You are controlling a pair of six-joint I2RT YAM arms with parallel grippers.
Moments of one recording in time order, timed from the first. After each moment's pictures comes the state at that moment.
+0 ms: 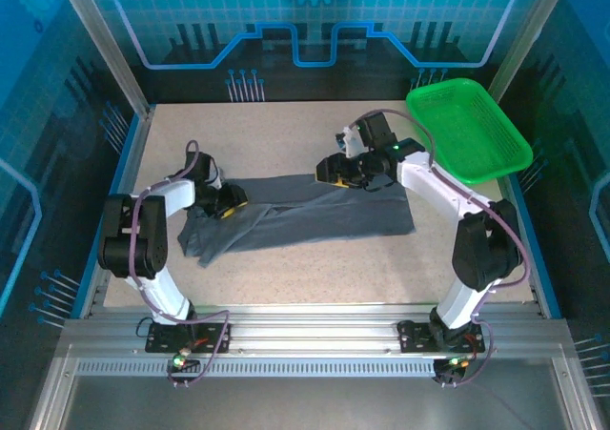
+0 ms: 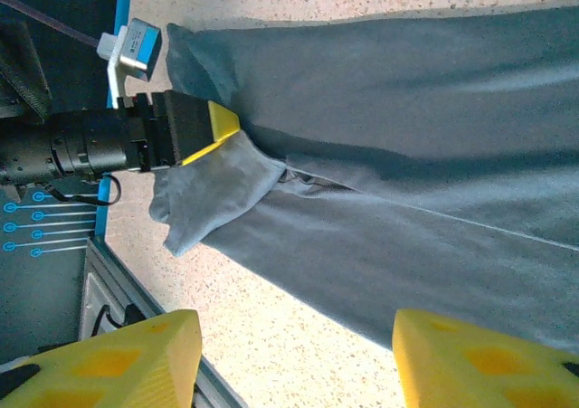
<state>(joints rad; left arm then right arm) 0.02 1.75 0.95 -0.38 0.42 -0.51 0.43 1.70 1.40 -0.64 -0.59 0.48</state>
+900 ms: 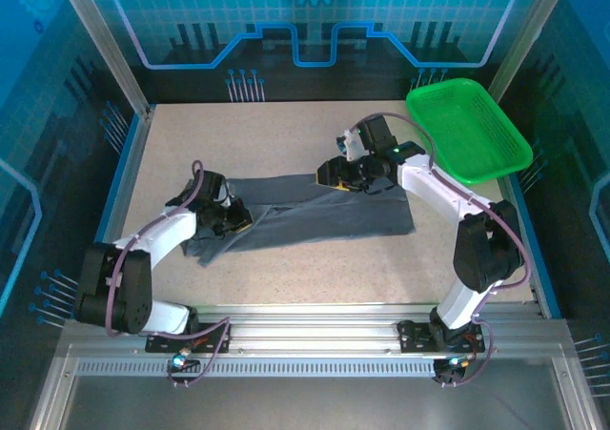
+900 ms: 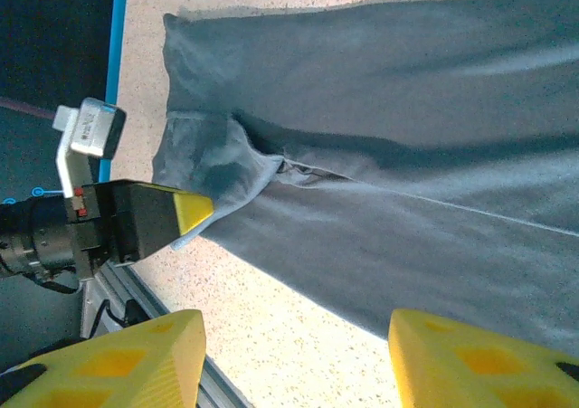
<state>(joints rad) -0.13 1.38 0.73 -0.43 0.39 -0.66 0.43 1.69 1.36 -0.63 -0.59 0.48</state>
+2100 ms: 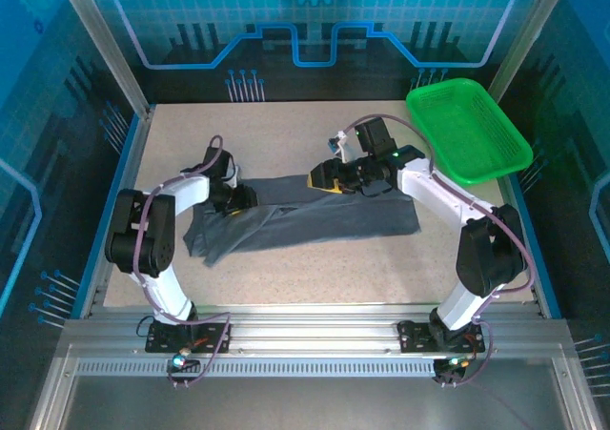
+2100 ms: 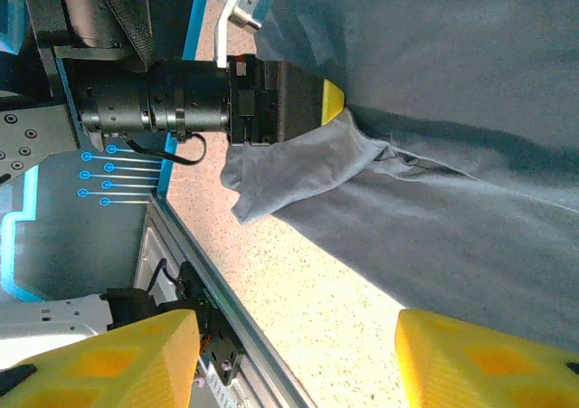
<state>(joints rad) -0.10 1.78 1.03 -0.47 0.30 -0.38 0.45 1.66 1.34 -0.56 -0.74 0.48</state>
